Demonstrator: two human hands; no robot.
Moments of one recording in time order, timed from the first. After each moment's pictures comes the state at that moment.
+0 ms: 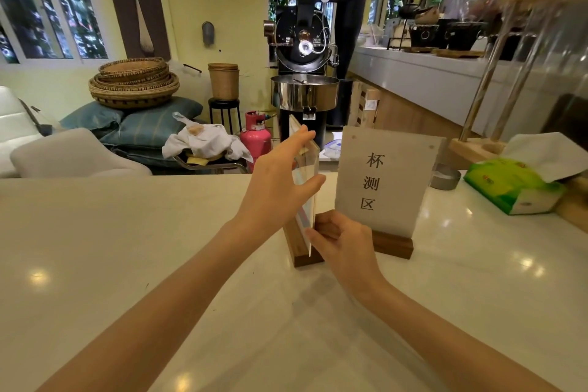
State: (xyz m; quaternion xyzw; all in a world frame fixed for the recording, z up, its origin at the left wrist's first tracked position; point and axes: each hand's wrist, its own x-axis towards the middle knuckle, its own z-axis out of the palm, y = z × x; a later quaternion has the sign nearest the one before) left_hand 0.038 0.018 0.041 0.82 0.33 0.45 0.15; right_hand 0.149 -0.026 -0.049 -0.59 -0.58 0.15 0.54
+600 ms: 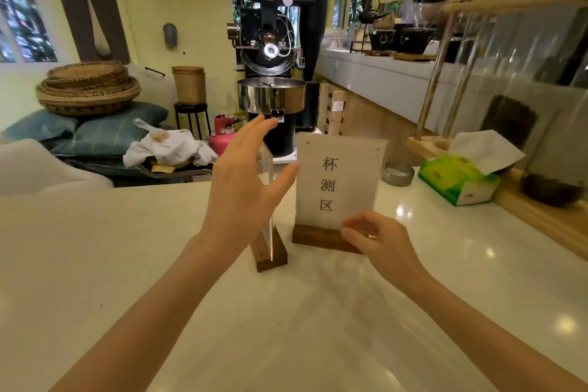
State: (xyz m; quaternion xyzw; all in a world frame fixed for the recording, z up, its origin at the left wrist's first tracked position) left_hand 0.049 -0.010 0.060 0.79 0.33 0.50 0.10; right_hand 0.238 -0.070 -0.032 -0.68 -0.52 0.14 0.49
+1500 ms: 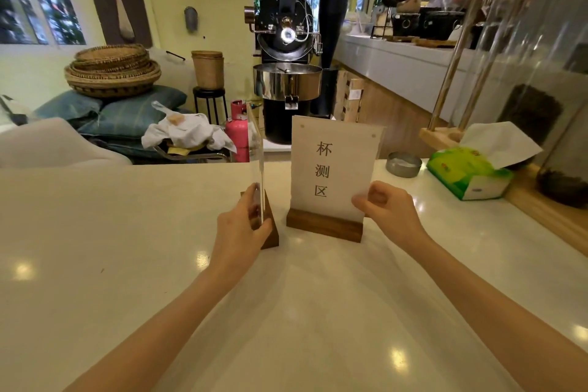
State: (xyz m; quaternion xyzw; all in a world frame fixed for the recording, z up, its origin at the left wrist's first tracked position) left_hand 0.060 -0.005 -0.044 0.72 0.47 0.42 0.28; right_hand 0.292 -0.047 -0.032 -0.68 -0.53 0.16 0.48
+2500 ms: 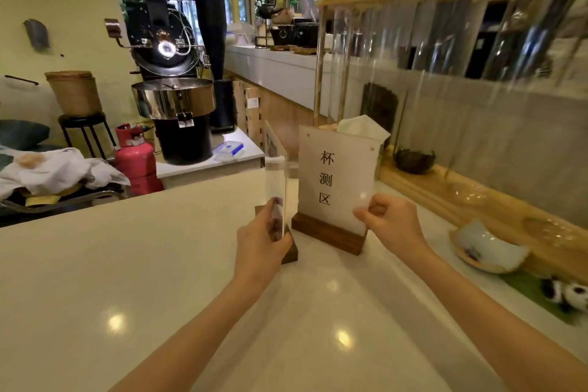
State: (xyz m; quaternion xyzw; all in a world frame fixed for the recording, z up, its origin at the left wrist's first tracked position) left_hand 0.216 -0.046 -0.049 0.78 0.30 0.39 0.39; right_hand 0.392 -0.163 -0.028 -0.80 -0.38 0.00 0.47
